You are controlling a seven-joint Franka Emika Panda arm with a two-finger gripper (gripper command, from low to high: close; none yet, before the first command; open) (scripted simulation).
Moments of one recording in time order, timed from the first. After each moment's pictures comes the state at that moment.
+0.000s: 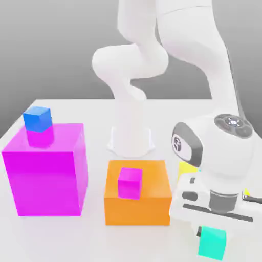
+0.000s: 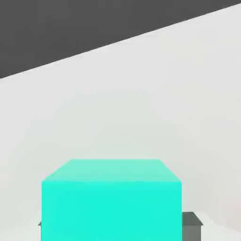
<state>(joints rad) 0.27 0.41 0.10 -2.40 -0.12 2.81 1.57</state>
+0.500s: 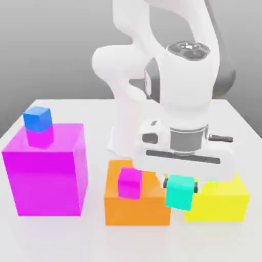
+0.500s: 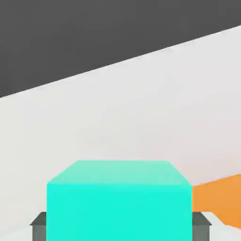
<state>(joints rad) 0.10 -0.12 0.08 -2.60 0.09 2.47 1.15</state>
